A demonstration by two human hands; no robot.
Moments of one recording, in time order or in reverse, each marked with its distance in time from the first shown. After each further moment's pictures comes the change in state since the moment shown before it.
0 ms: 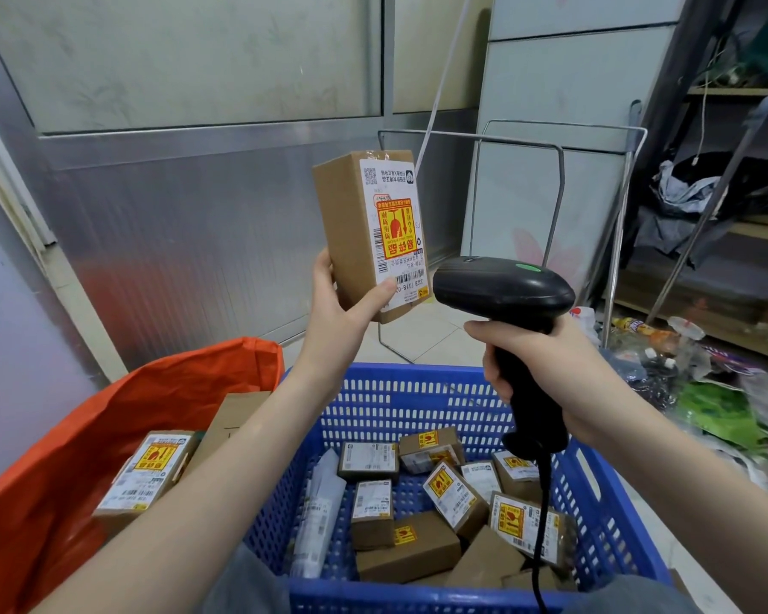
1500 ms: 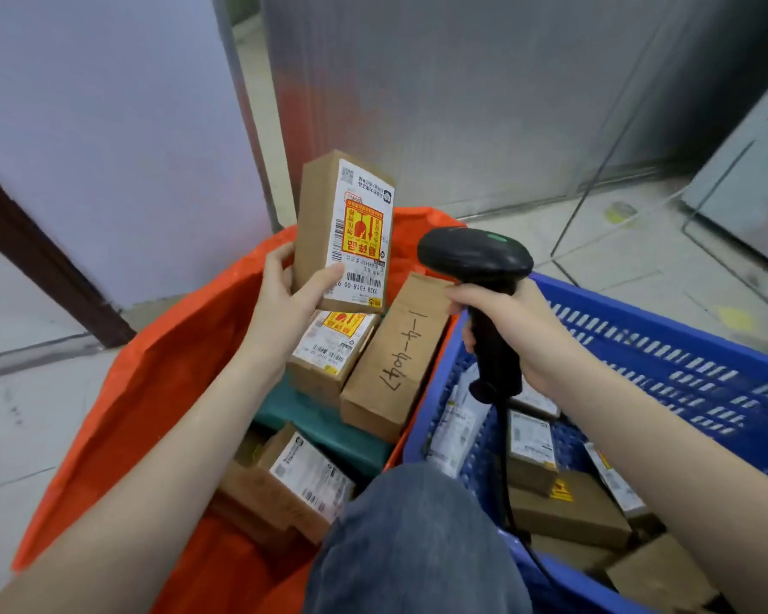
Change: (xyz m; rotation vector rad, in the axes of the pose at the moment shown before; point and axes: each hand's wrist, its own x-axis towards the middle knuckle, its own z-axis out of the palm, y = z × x) left_hand -0.042 -0.170 -0.314 0.043 0.451 -0.390; right_hand 0.126 0.121 0.308 0.009 -0.345 0.230
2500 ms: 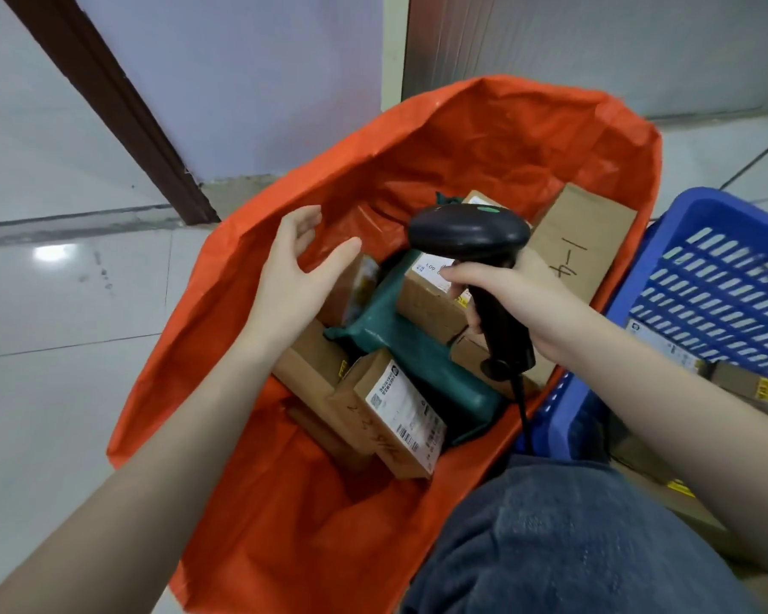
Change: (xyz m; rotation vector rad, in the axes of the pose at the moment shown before) left_hand 0.004 -0.107 -0.124 0.344 0.182 -0.029; right_hand 0.052 0.074 0.132 -0.136 -0.343 0.177
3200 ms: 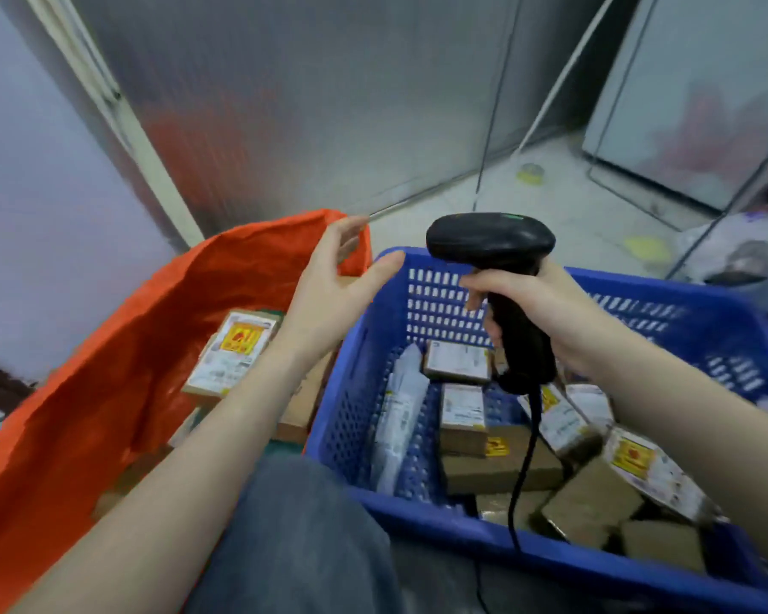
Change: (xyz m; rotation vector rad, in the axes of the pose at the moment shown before) left_hand -0.100 0.227 0.223 -0.051 -0.465 0.405; right_hand -0.213 0.002 -0.234 0.227 0.459 -0.195
